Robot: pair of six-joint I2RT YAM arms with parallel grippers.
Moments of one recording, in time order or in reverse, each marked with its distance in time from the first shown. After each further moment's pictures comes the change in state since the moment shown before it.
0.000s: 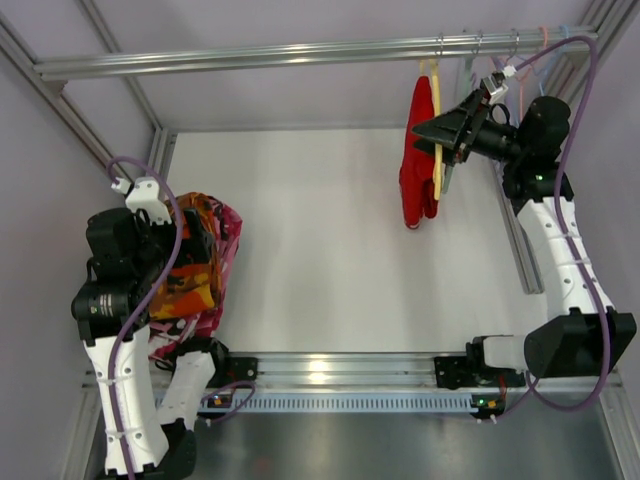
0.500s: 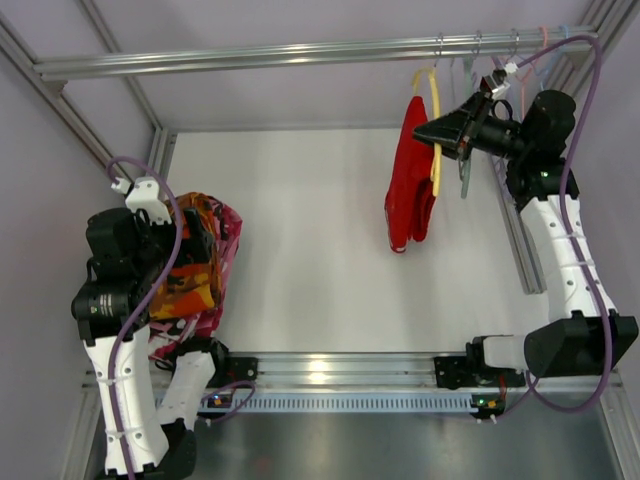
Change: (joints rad) left arm 0.000 0.000 0.000 0.001 0.000 -0.001; right arm 0.004 0.002 0.043 -0.023 -0.007 0.132
